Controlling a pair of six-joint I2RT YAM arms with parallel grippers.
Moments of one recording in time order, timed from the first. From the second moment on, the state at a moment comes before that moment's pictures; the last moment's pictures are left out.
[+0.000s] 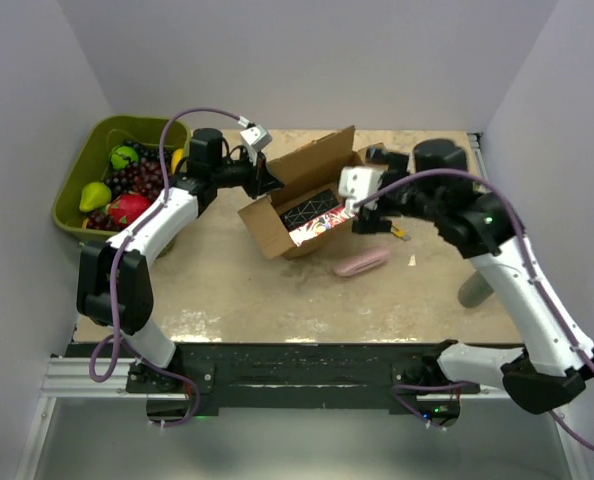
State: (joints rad) left arm -0.29 1.65 1.30 -0.06 0.79 0.08; right arm 0.56 1.20 1.54 -0.91 -0.23 -0.99
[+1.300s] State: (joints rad) left arm -0.32 1.67 1.24 0.12 1.10 -0.14; right arm 0.61 1.73 1.26 -0.48 -0.20 -1.25
